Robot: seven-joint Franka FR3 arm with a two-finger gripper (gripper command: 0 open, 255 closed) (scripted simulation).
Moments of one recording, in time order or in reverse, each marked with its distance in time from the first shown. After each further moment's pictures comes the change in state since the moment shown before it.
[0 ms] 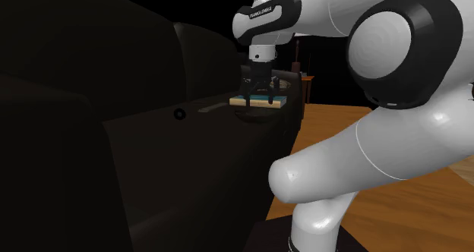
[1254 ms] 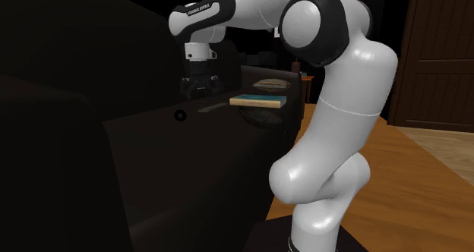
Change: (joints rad) arm 0.043 0.544 0.341 0.471 0.044 -0.028 0.374
